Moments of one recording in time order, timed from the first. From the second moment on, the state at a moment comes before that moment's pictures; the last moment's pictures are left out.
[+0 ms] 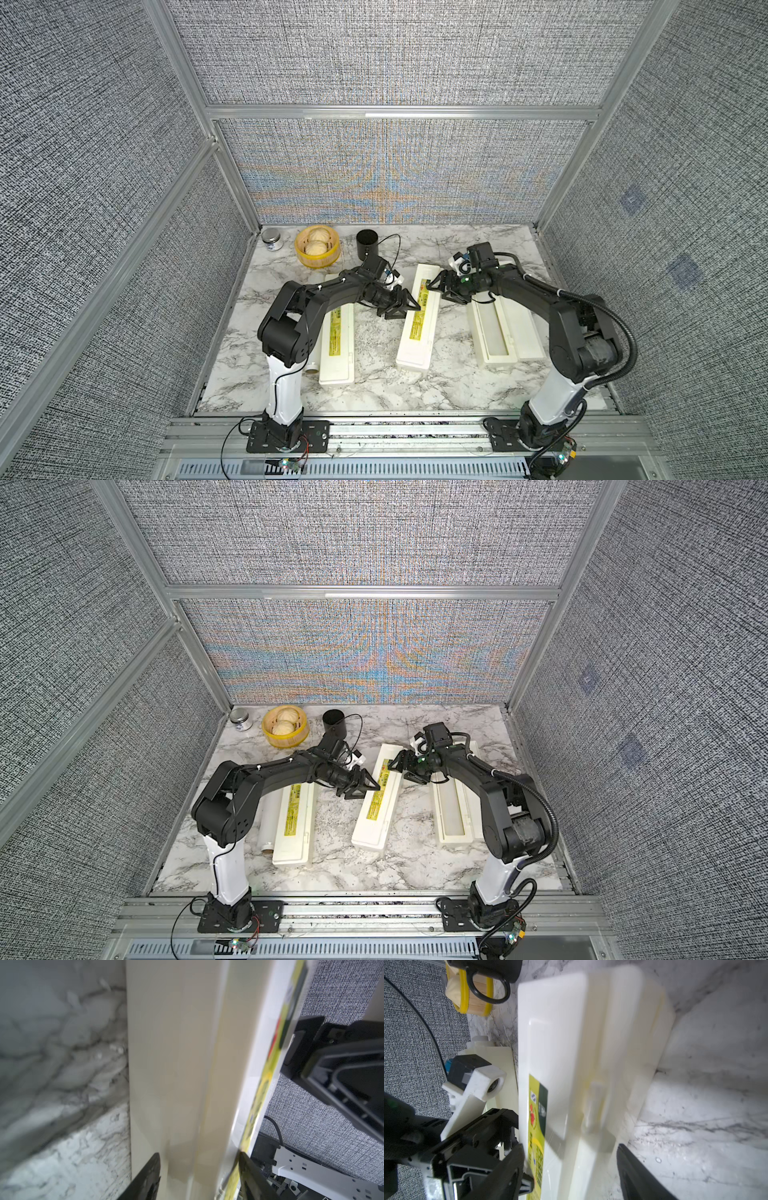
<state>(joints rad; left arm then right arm) -0.56 2.03 1.33 -0.37 0.88 -0.66 0.26 1.79 1.21 -0.45 -0.60 0.55</state>
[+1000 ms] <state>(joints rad) -0.55 2.16 1.48 -0.41 0.88 -0.64 0.28 1.97 1.34 -0.36 -0.63 0.54</state>
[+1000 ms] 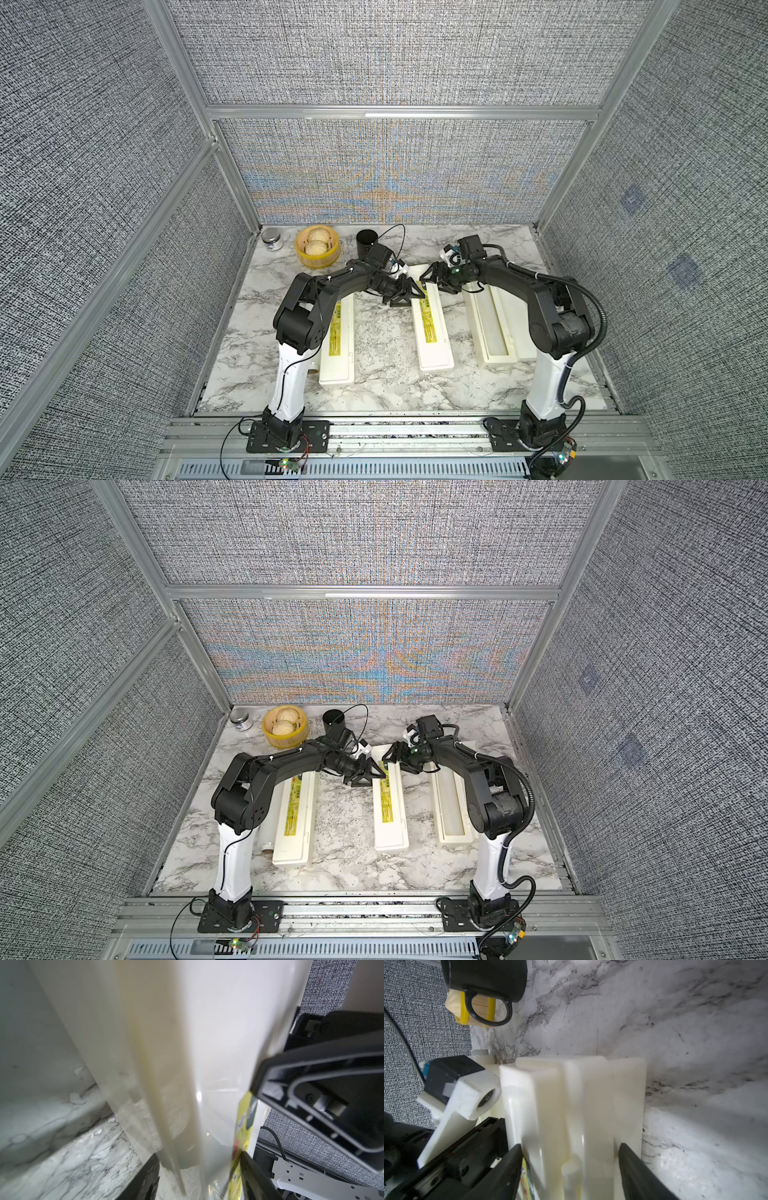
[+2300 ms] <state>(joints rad) -0.53 2.20 1.50 -0.26 0.85 -0.82 0.29 1.76 1.11 -0.50 -0.68 0.35</state>
